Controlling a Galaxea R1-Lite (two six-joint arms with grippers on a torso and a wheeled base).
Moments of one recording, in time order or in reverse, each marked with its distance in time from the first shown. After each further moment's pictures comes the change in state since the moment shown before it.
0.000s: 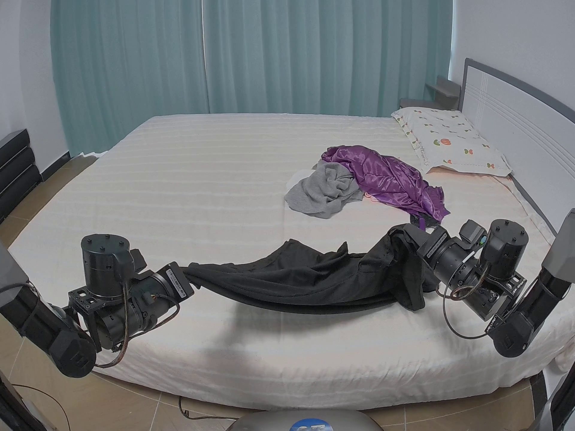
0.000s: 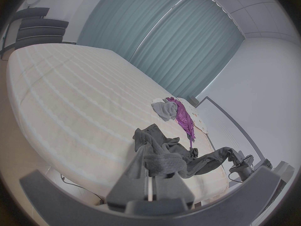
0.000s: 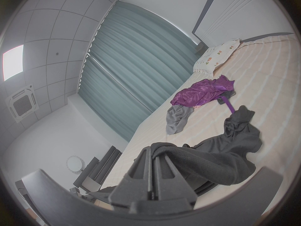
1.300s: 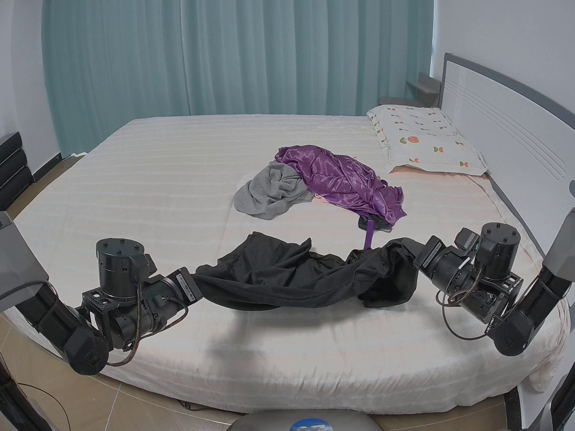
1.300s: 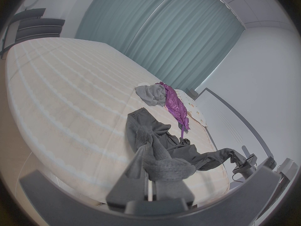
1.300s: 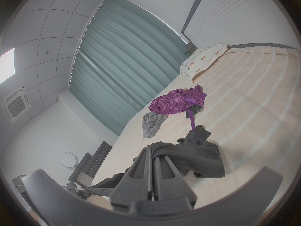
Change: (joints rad) left arm -0.005 0.079 -0.027 -0.009 -0.002 0.008; right arm -0.003 -0.002 -0.009 0.126 0.003 -0.014
